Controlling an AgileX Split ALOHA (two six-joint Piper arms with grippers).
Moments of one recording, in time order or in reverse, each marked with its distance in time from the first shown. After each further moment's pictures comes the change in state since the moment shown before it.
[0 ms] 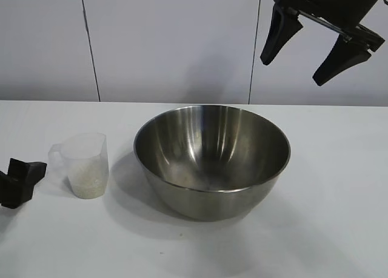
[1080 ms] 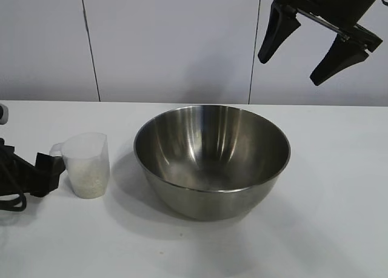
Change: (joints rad) left arm 0.000 0.112 -0.155 0.006 0.000 -0.033; right arm 0.000 0.000 0.000 0.017 0.004 0.000
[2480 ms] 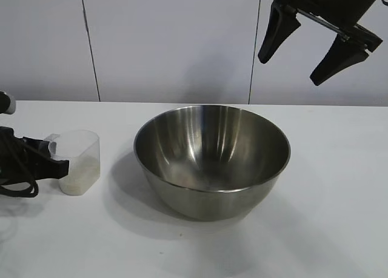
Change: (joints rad) left arm 0.000 0.007 -0.060 0.047 0.001 -0.046; right arm 0.000 0.000 0.000 0.000 0.000 0.000
